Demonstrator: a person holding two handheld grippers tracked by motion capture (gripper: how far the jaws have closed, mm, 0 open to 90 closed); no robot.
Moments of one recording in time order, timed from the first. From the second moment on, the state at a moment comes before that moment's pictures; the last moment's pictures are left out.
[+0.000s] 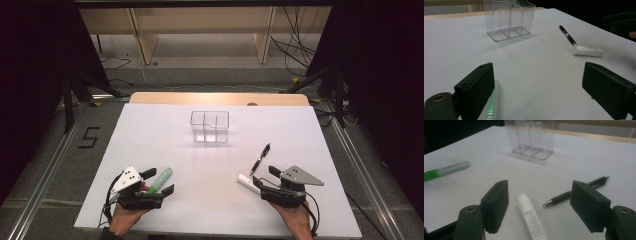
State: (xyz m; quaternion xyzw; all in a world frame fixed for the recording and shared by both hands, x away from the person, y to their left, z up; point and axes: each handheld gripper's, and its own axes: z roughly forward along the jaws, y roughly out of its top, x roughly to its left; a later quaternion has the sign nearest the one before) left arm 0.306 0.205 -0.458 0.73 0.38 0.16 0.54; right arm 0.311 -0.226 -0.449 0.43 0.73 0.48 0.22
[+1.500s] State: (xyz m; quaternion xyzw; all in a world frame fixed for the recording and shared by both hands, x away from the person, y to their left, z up) left arm 0.308 0.209 -0.458 0.73 0.39 0.17 0.54; right arm 0.494 -0.157 -0.441 0.53 0.72 0.41 0.18
